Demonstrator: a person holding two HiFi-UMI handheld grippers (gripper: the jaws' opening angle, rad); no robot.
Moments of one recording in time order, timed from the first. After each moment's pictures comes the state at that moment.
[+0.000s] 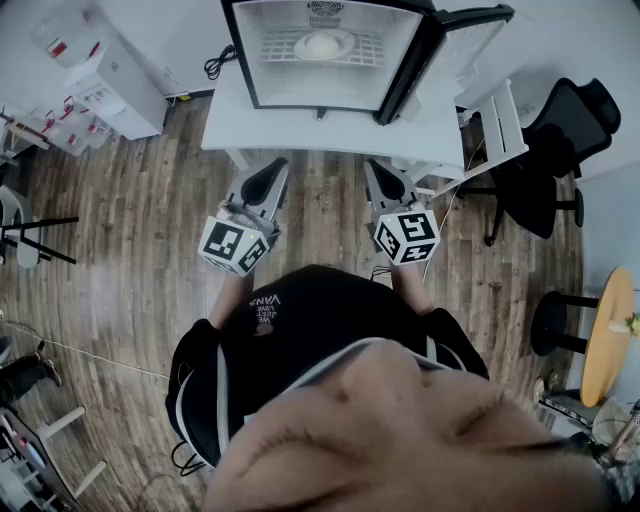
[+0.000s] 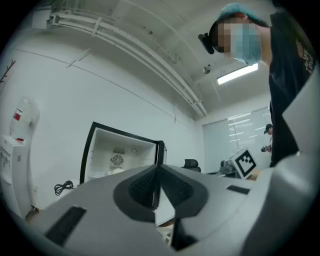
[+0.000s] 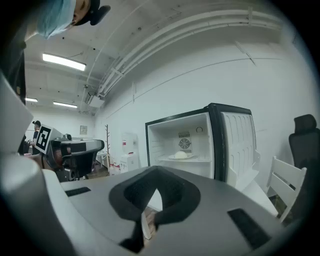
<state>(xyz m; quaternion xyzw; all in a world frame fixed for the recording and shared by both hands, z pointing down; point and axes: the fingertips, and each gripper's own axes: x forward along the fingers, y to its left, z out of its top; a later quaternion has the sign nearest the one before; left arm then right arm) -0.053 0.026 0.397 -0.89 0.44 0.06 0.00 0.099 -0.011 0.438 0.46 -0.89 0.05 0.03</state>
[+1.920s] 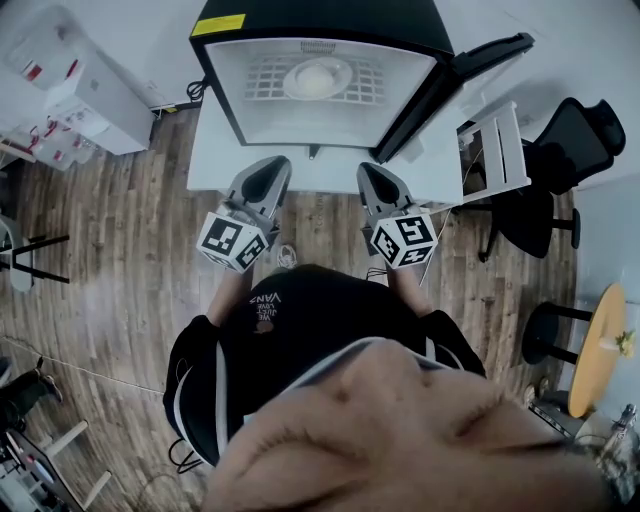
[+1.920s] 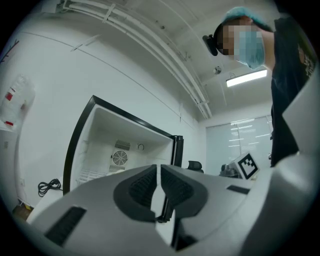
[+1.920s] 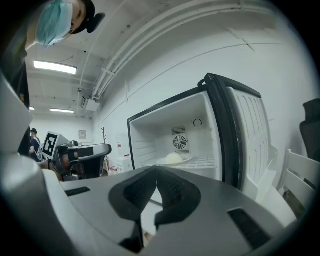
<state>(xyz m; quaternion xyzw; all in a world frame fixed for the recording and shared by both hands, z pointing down) -0.052 -0.132 0.412 -0.90 0.43 0.07 -0.04 0.090 -0.152 0.451 0.44 -0.89 0.08 0.02</state>
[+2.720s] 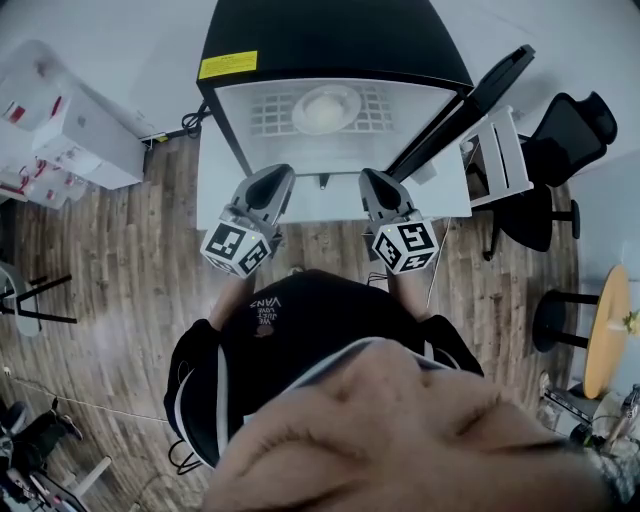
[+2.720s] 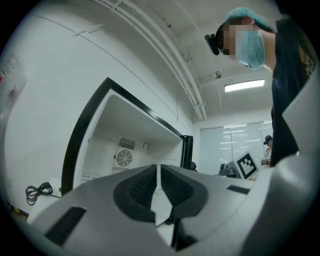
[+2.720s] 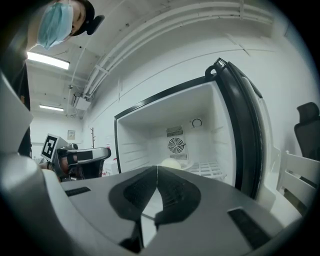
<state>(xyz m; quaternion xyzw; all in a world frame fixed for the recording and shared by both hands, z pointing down) -0.089 -0.205 0.418 -0.92 0.38 0.08 -0.05 0.055 -0.211 0.447 0.49 -0.87 0.08 0.00</state>
